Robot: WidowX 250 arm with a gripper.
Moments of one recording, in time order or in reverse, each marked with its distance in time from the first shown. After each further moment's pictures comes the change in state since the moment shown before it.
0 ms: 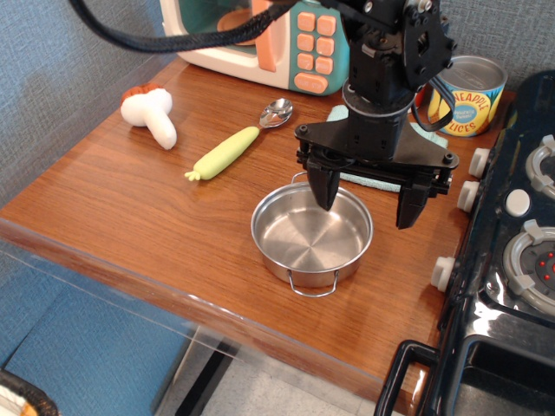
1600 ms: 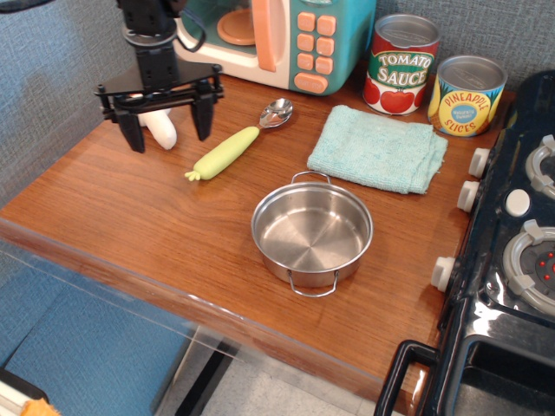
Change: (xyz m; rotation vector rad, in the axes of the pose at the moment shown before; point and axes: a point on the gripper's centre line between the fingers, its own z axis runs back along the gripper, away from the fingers) arm 0.037 0.215 -0.026 0.188 0.032 0.706
